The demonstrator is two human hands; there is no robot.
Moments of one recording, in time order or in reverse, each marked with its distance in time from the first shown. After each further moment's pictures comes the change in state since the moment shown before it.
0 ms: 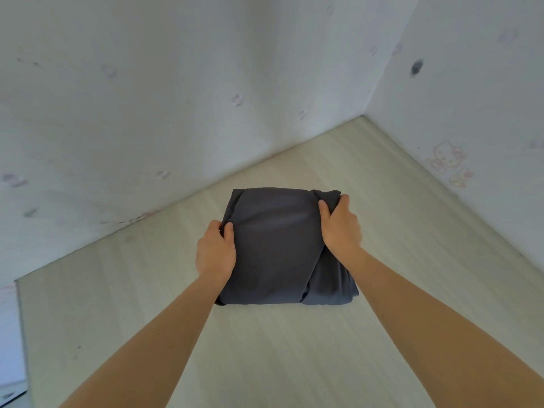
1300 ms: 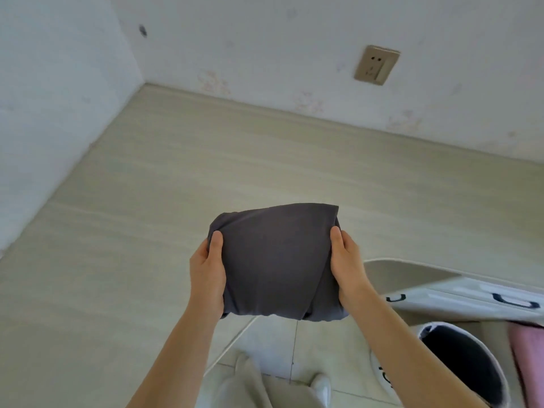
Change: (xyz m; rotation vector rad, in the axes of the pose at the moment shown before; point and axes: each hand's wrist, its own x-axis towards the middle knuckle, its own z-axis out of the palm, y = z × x) left_hand -0.328 -0.016 -0.060 -0.474 -0.741 0.075; right_hand -0.442 0.176 -0.111 0.949 0.461 0.683
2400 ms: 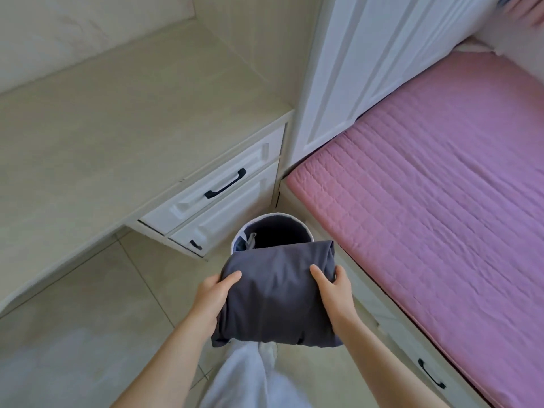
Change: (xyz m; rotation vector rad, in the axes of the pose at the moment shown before) left_hand -0.296 -0.351 0.429 0.863 -0.832 -0.357; right_hand -0.056 0.351 -0.540 0.437 0.649 0.416
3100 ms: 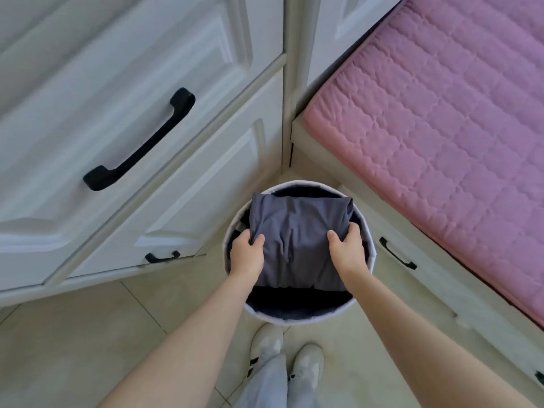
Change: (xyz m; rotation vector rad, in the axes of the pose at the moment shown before) left_hand 0.360 -0.080 0.111 0.428 0.090 0.152; right_hand 0.339 0.141 0.119 -0.086 0.101 0.076
